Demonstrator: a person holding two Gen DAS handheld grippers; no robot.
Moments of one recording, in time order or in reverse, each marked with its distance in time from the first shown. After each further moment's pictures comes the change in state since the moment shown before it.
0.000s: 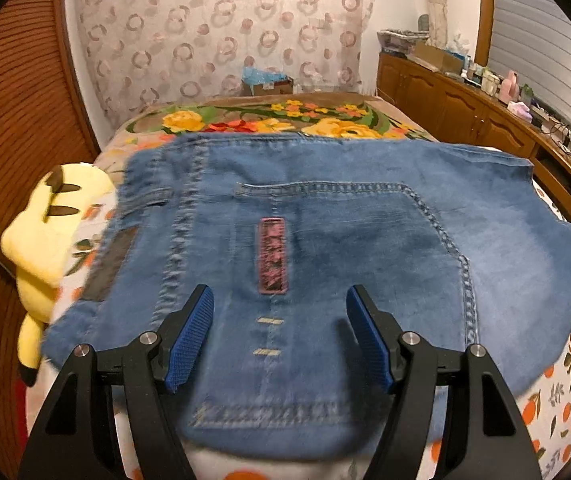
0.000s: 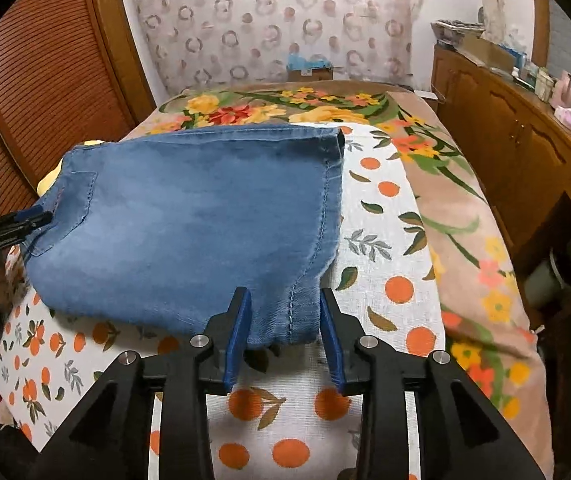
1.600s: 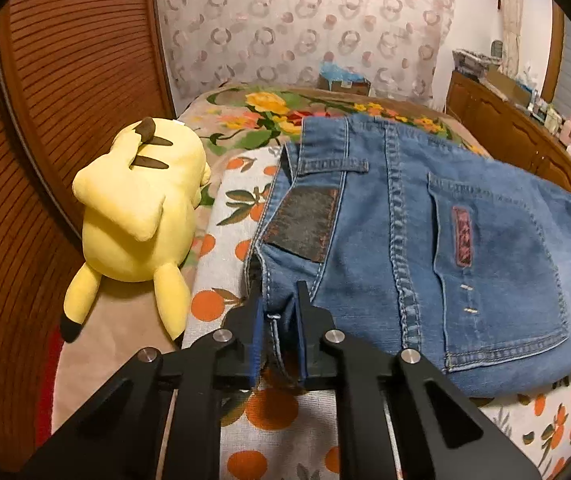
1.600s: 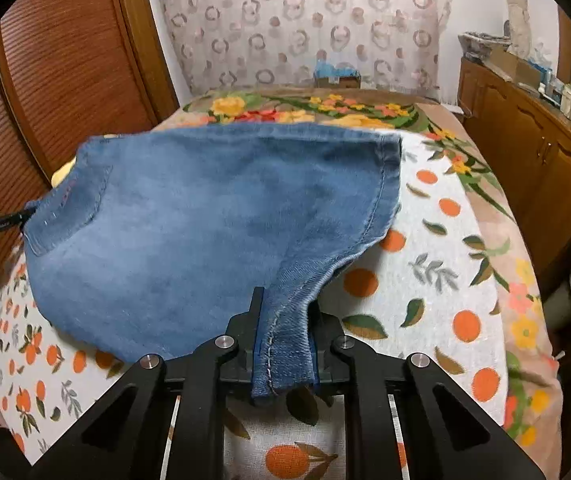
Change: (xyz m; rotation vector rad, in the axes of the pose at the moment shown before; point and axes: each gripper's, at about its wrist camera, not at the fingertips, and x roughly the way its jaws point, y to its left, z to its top) left arm -0.010 0.110 -0.028 -0.182 0.021 0.149; right arm 0.037 0.029 0.006 -0.055 -0.046 0.064
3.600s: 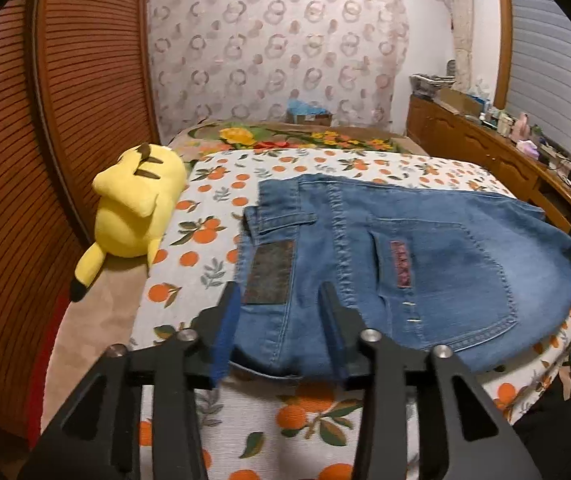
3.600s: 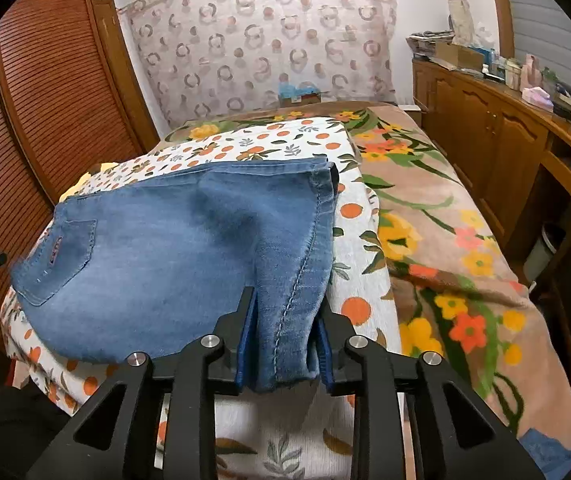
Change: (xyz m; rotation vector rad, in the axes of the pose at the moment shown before) left arm -0.153 -0.052 -0.124 0.053 -0.154 -0.080; right arm -0.128 -0.018 -0.075 0.130 -0.093 -0.047
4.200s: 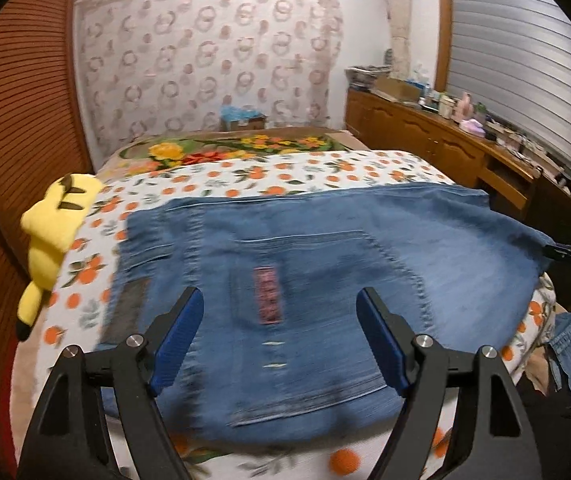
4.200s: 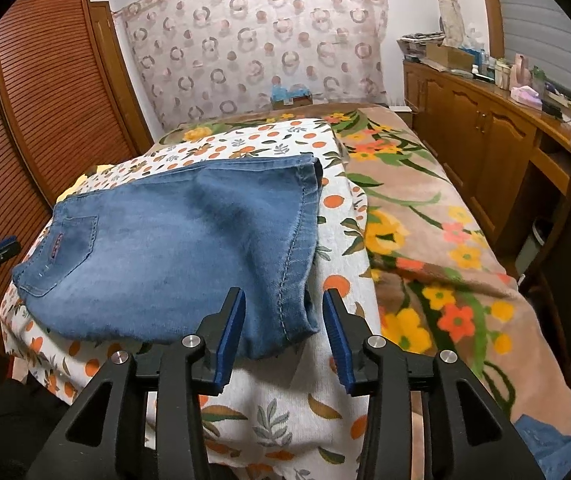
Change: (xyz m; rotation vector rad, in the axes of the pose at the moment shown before) left arm 0.018 -0.100 0.020 0.122 -0.003 -0.183; right arm -0.016 -0.004 -0.024 0.004 -0.010 -0.029
